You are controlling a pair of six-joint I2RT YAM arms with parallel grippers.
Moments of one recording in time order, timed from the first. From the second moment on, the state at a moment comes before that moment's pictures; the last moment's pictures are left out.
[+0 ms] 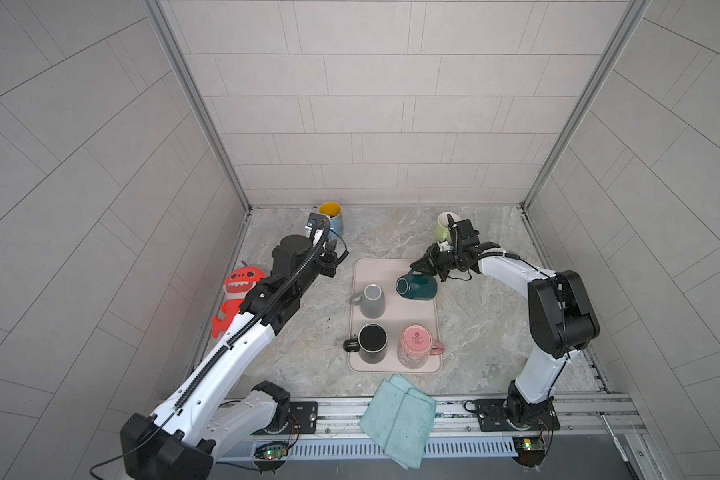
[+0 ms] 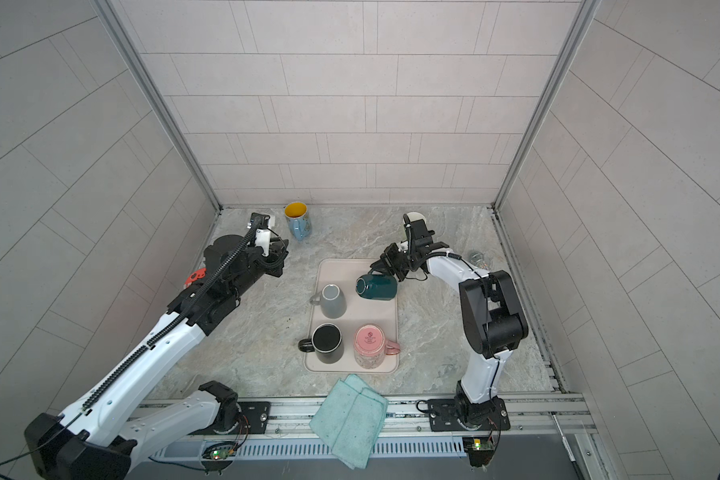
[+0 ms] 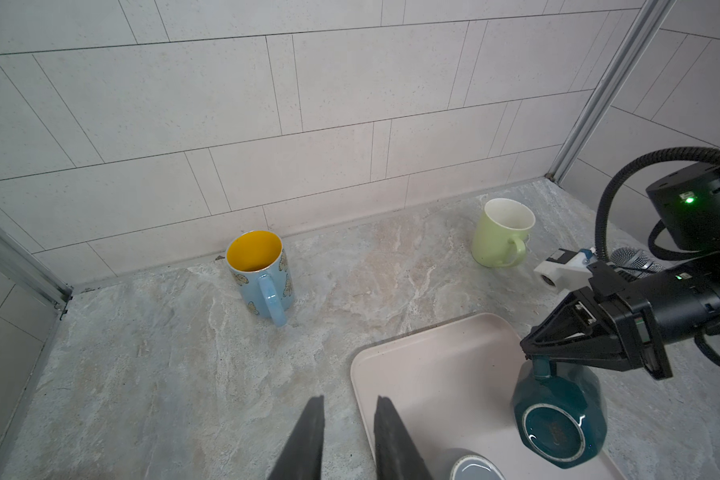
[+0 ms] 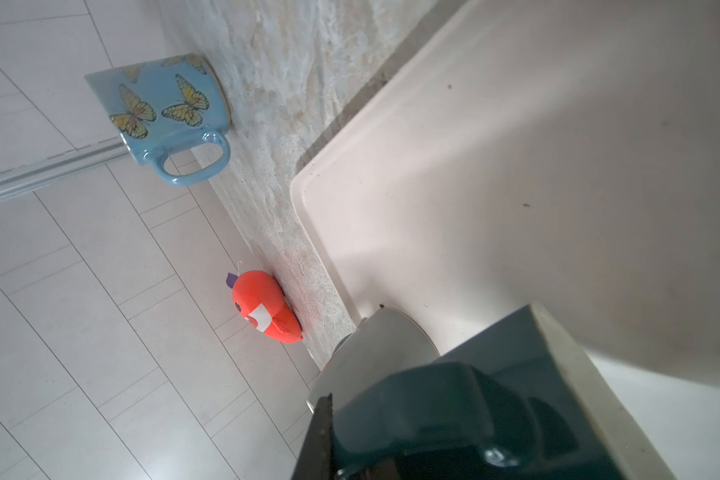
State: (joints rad) left arm -0.42 1.02 0.97 -0.27 -0.09 -0.04; right arm 0.25 1.78 1.22 -0.36 -0.74 1.12
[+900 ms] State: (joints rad) left arm -0.26 1.36 1.49 -0.52 0.43 -0.28; right arm 0.65 1.31 1.26 -0.46 -0.10 0.02
